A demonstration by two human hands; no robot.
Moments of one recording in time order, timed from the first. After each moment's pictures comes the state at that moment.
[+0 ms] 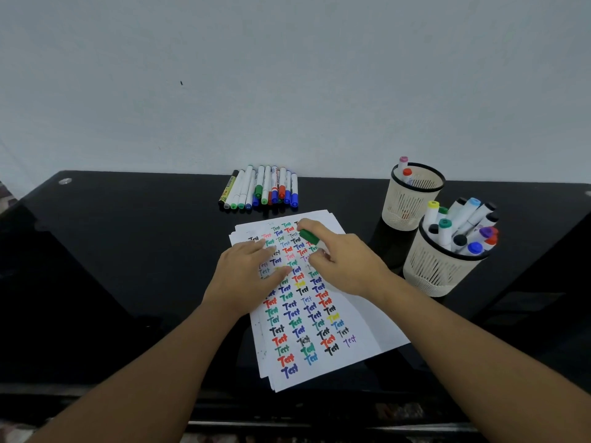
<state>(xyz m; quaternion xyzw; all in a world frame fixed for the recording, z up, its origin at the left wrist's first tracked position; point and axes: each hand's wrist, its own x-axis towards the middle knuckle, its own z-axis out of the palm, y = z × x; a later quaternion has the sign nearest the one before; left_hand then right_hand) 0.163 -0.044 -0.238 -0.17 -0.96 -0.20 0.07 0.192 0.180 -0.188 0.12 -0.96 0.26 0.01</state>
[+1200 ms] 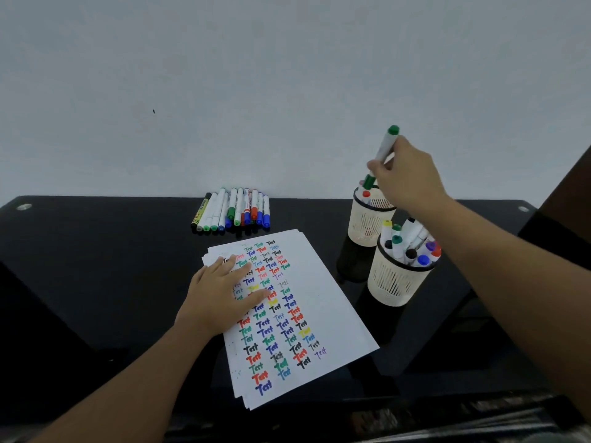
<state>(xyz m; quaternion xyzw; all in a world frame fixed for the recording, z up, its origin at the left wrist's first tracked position) 0.157 -0.044 -0.235 -0.17 -0.98 -0.14 -0.03 0.170 0.287 -0.045 -0.12 -0.93 0.24 0.26</state>
